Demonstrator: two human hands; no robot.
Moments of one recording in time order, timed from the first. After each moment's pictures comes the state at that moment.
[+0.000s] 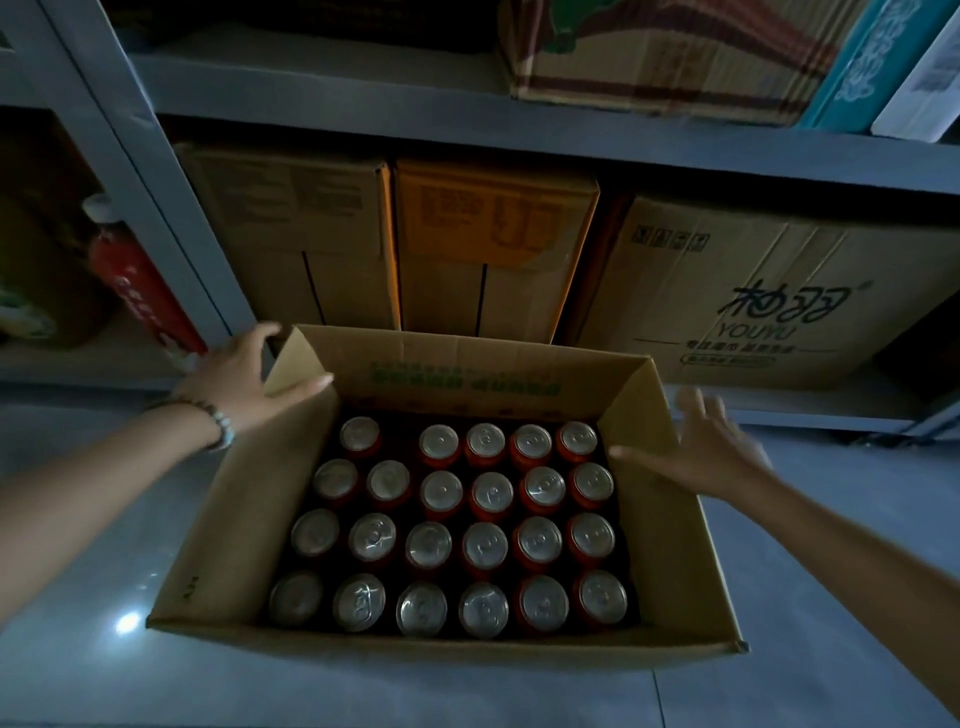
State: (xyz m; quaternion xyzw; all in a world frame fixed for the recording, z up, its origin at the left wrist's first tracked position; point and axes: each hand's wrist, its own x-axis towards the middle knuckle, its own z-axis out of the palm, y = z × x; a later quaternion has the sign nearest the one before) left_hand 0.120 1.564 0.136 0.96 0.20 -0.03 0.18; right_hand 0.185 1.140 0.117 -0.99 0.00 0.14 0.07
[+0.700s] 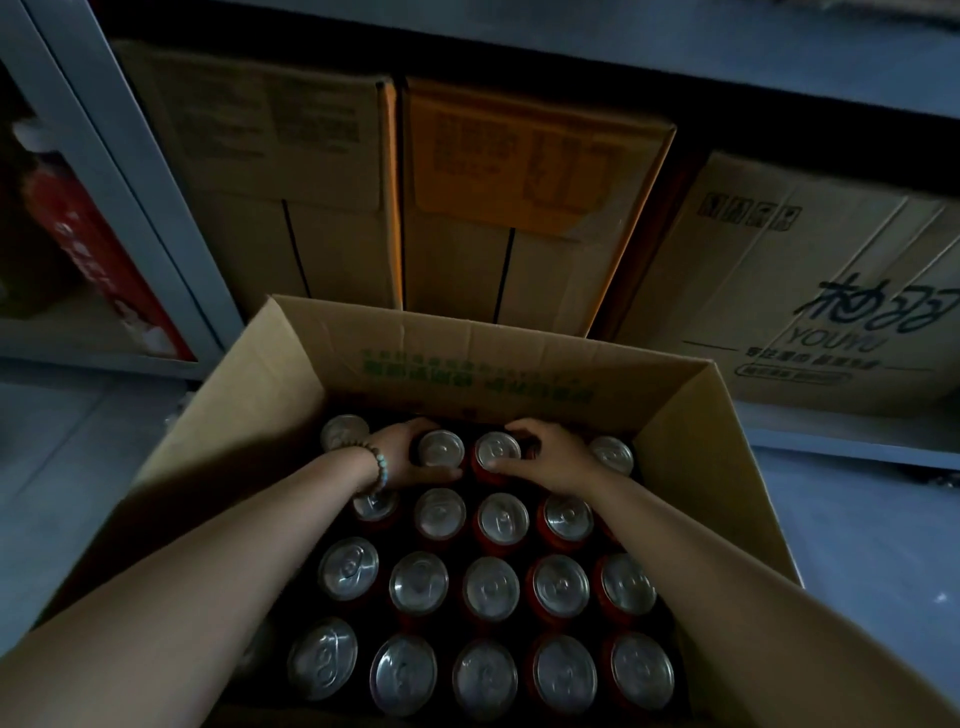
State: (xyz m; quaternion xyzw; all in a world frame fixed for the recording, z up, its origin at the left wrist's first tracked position) left_hand 0.193 1.476 -0.027 0.93 0.06 -0.21 0.30; right_hand 0.249 1.261 -0.029 -0.91 -0.14 0.28 0.29
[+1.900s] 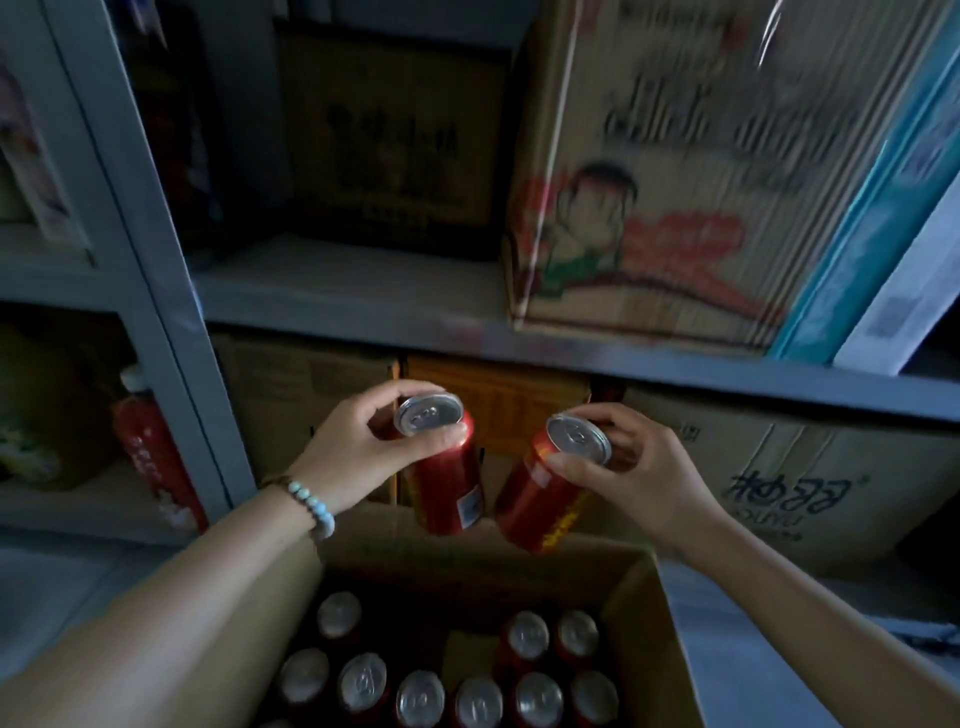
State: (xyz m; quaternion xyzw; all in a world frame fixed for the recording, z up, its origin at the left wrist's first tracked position) left_hand 0.183 1.480 0.237 0.83 -0.03 0.13 0.54; right_hand 0.240 1.224 0.246 -0.83 -0.21 0.04 0.52
